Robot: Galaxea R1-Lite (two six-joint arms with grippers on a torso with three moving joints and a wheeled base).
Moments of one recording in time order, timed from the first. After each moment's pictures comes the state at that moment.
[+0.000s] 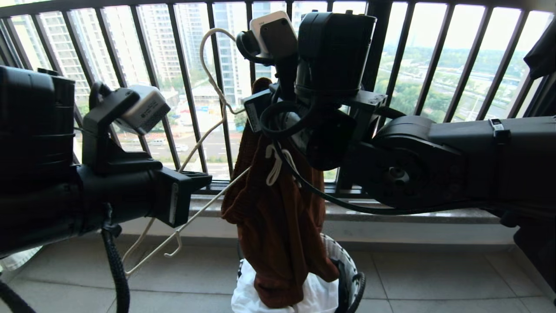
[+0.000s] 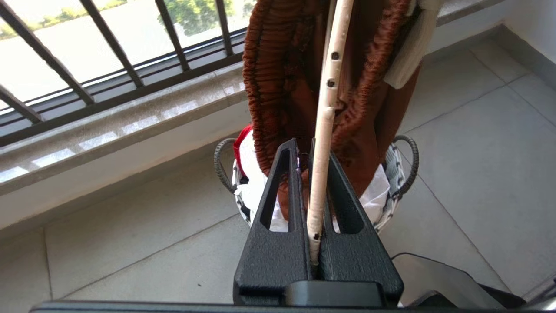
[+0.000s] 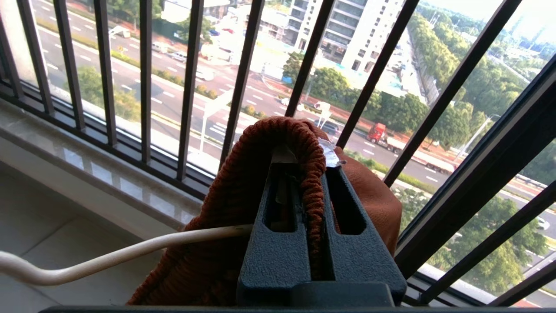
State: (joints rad) left arm -0.61 1.31 -0.98 -0.01 0.09 -0.04; right arm 0.88 2.03 -1.77 -0.39 -0.57 -0.31
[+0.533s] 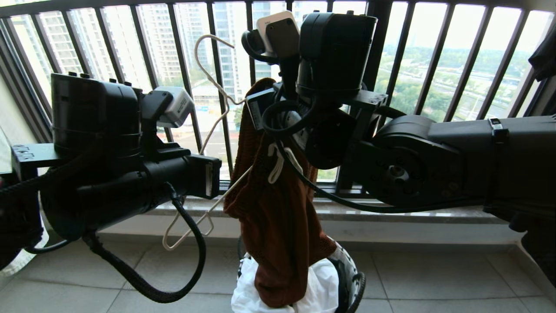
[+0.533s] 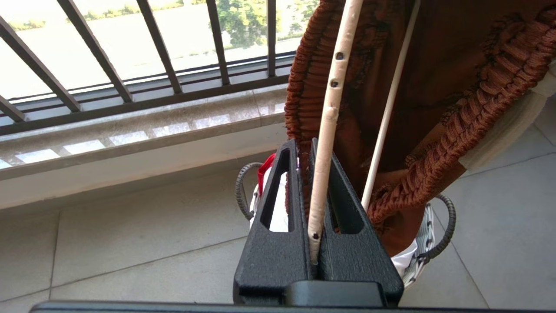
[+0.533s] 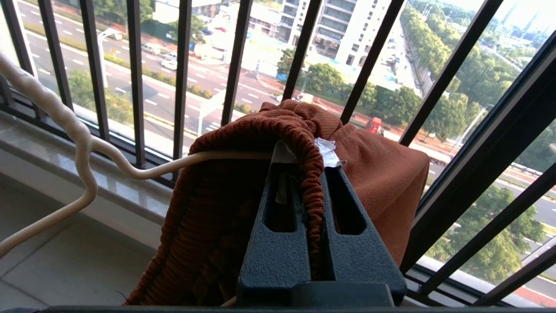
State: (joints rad) left arm -0.62 1.46 -1.00 -0.20 0.25 -0.12; right arm 0.87 2.03 -1.77 -0.39 -0.59 -0.29
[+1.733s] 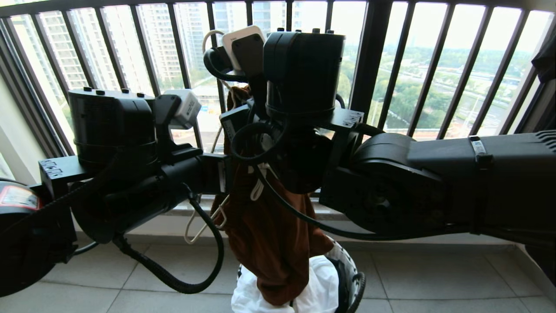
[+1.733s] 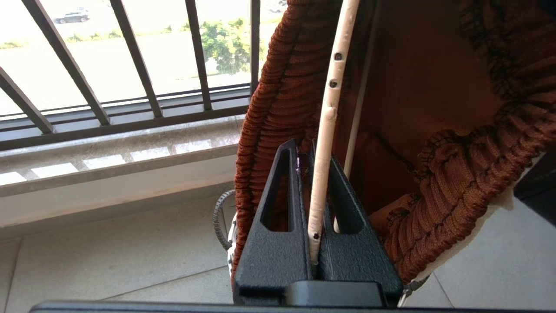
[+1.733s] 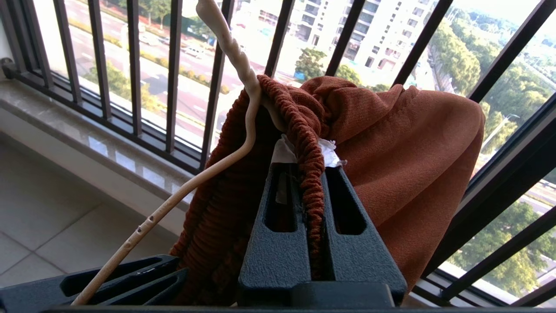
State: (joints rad) left arm -0.63 1.50 -0.94 -0.40 0.25 -0.15; right arm 0.96 2.06 -1.76 -0.39 -0.60 -0.30
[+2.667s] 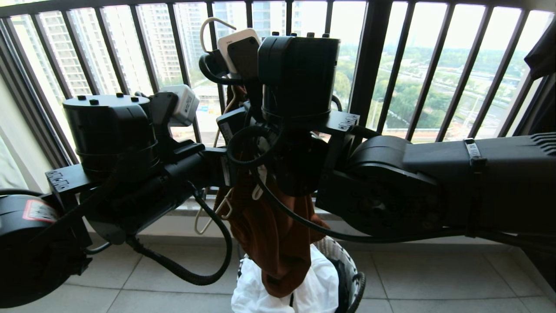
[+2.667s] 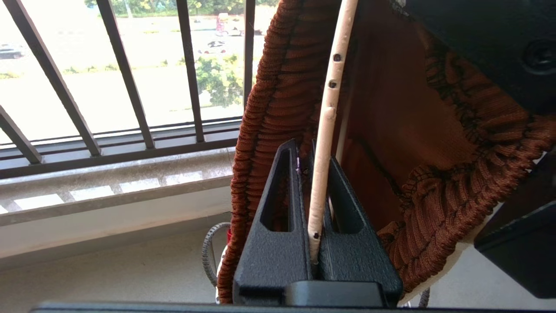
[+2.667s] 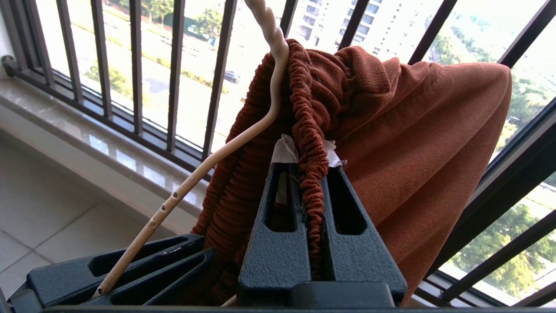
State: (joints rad) left arm -0.63 1.53 -0.88 -0.60 0.24 -0.14; right arm 0.96 2.06 -1.77 -0.39 -0.60 -0.30
